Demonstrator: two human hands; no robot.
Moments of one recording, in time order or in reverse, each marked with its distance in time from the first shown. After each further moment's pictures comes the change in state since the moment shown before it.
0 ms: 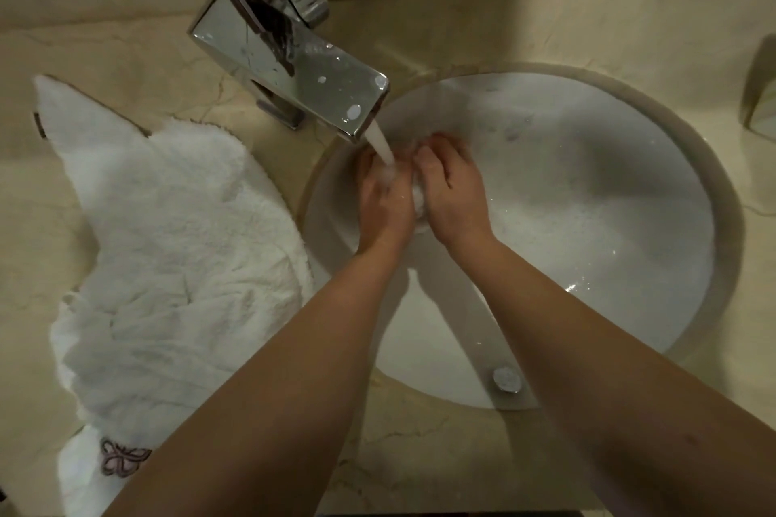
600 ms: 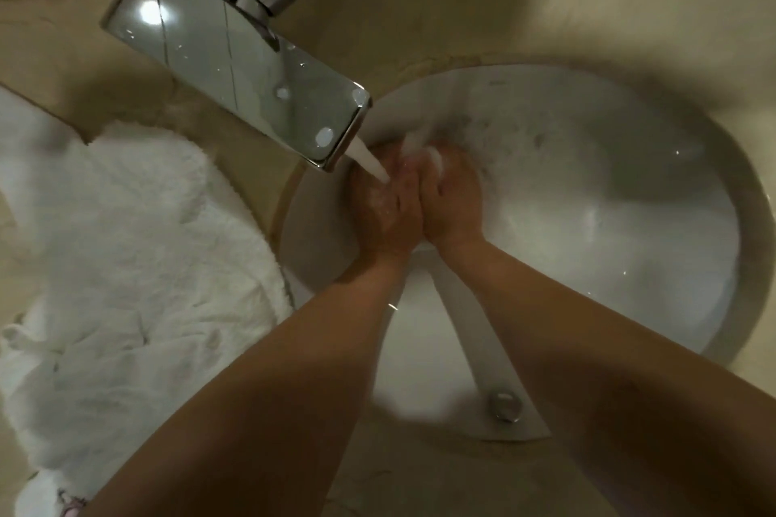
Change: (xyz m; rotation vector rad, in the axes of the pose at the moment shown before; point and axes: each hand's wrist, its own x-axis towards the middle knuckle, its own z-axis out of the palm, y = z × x) left_hand 0.025 -0.049 0.022 0.257 0.131 0.423; right_hand 0.020 0.047 0.018 -0.200 0.079 -0.041
